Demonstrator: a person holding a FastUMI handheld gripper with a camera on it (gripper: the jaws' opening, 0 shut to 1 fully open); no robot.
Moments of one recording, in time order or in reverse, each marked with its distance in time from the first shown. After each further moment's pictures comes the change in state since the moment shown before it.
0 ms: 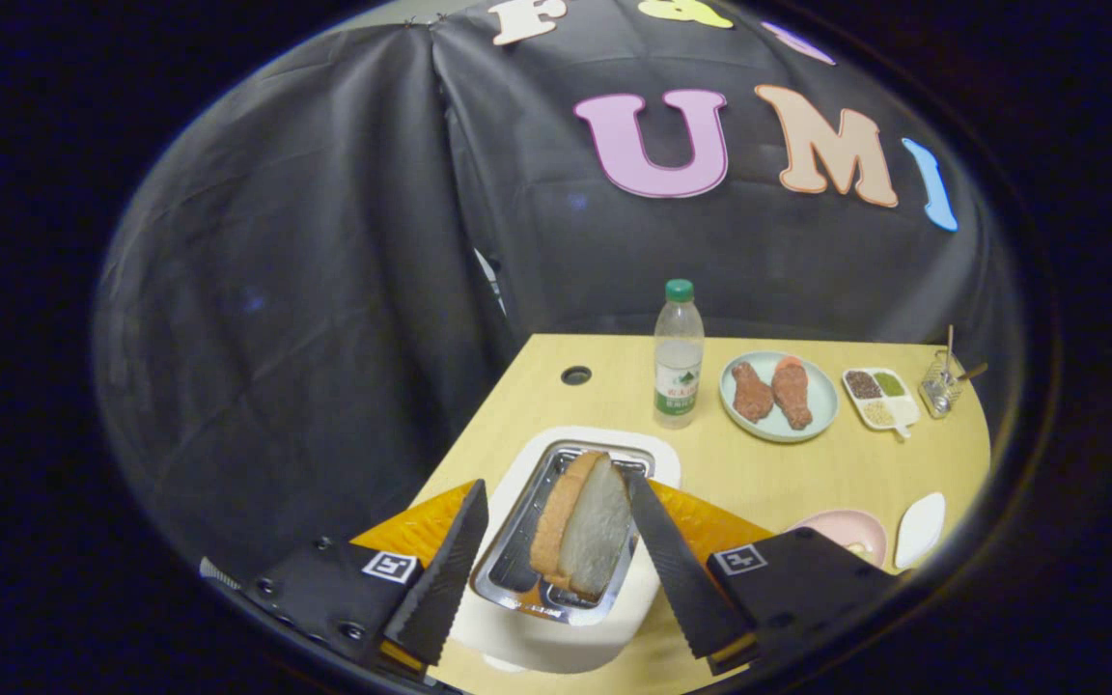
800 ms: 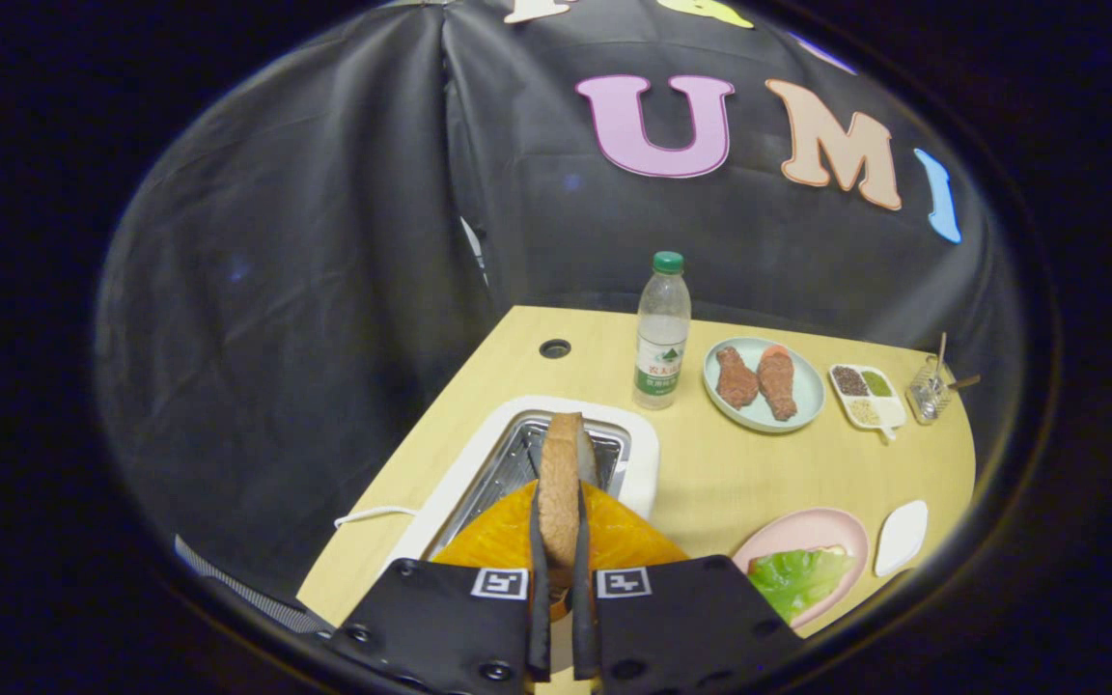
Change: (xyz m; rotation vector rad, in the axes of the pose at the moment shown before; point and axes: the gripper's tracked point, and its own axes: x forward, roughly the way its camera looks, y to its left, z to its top) arm 0.002 -0.019 -0.005 -0.025 0.025 -0.026
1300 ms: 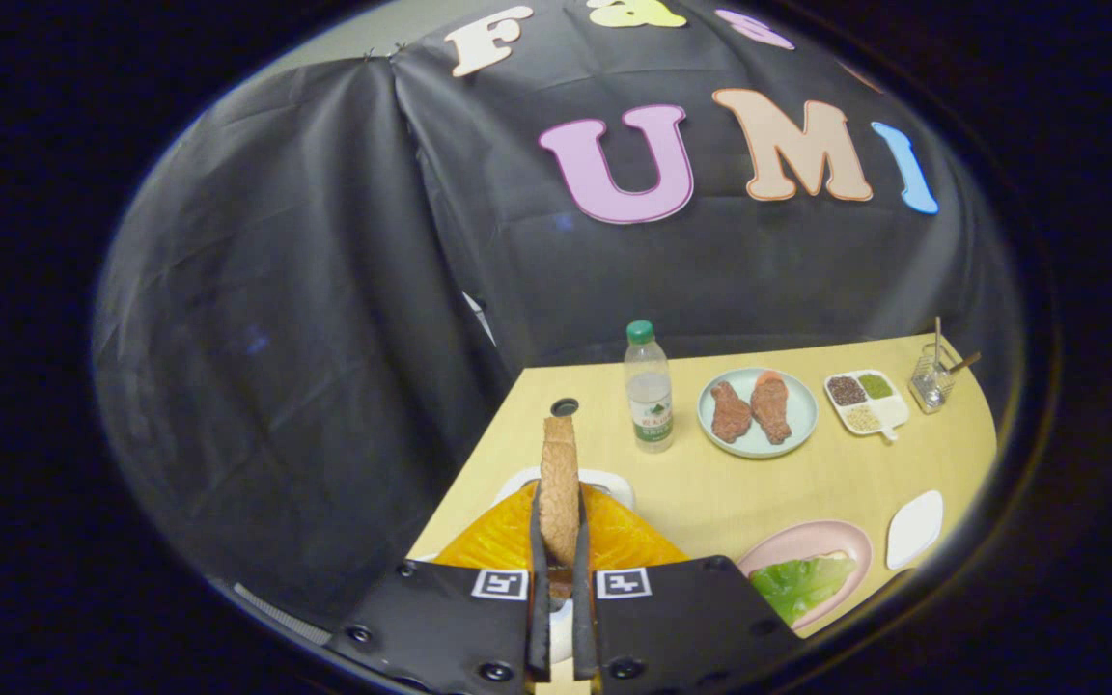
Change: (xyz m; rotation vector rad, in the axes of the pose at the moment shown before) arm -0.051 -0.021 0.069 0.168 -0.124 0.085
